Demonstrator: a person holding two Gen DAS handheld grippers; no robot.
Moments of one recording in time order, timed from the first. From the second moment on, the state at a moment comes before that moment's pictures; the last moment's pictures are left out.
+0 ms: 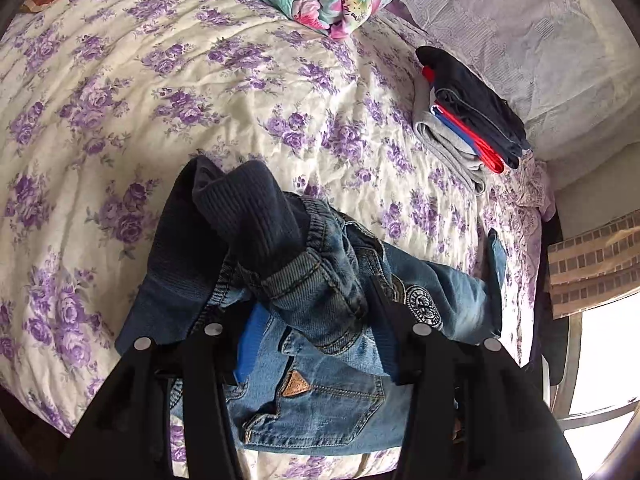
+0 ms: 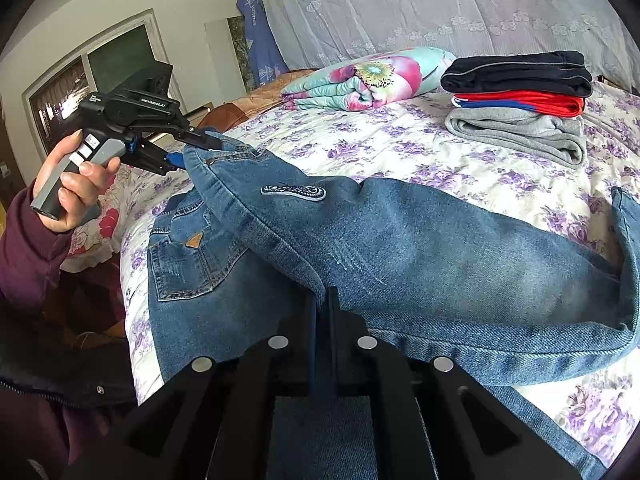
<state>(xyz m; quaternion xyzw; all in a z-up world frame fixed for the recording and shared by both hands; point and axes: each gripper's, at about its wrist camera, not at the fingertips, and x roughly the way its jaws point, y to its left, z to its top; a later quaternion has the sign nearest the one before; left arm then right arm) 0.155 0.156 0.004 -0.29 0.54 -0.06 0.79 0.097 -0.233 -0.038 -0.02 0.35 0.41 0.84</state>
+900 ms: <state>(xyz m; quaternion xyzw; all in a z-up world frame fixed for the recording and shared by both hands) 0.082 0.166 0.039 -0.25 0.47 -0.09 0.84 0.037 -0.237 -0.002 -0.03 0.31 0.48 0.82</state>
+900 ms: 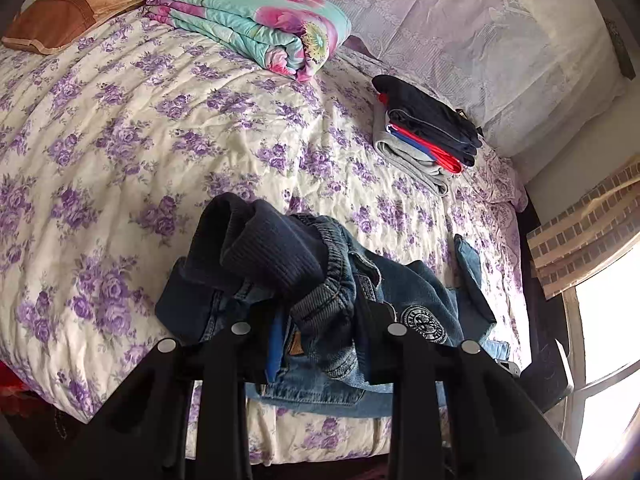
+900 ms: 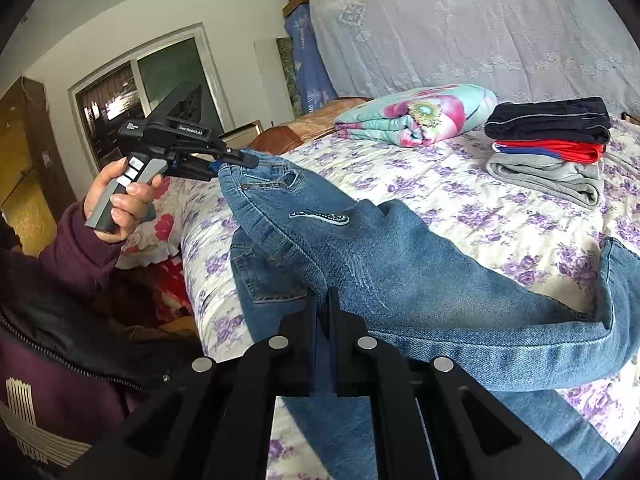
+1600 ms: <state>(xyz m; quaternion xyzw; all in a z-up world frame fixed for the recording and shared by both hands) 0.053 0.187 -0.037 -0.22 0.44 -0.06 0.87 0.021 -0.203 -0.053 -0.09 0.37 0.47 0.80</state>
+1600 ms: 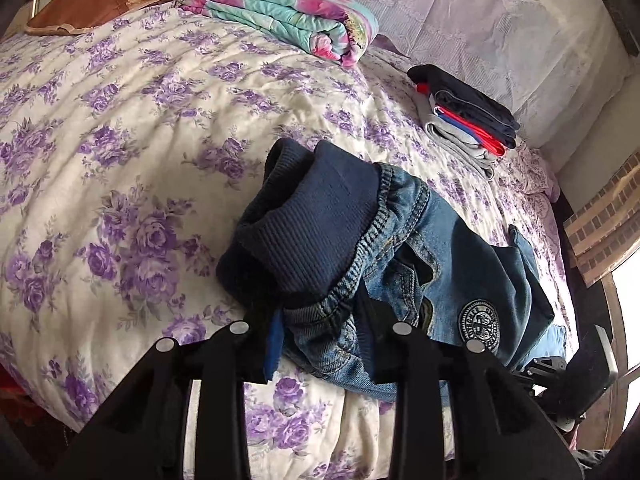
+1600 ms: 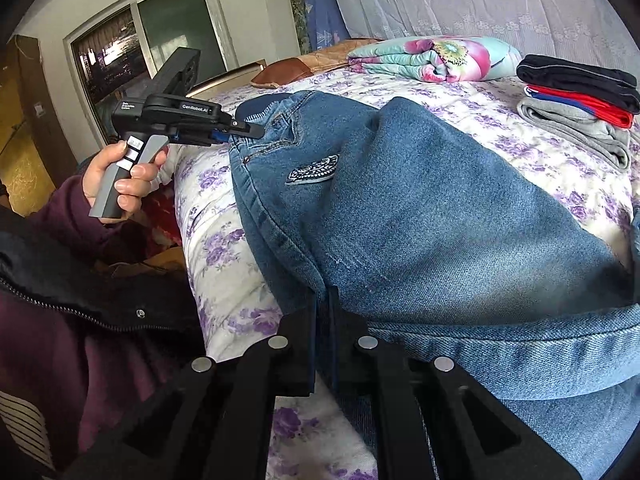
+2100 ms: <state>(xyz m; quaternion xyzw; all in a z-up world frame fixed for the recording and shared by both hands) 0.068 0.081 -0.033 -0.11 0.48 -0.12 0.86 0.048 -0.284 0.047 0.03 0.28 0.20 0.94</state>
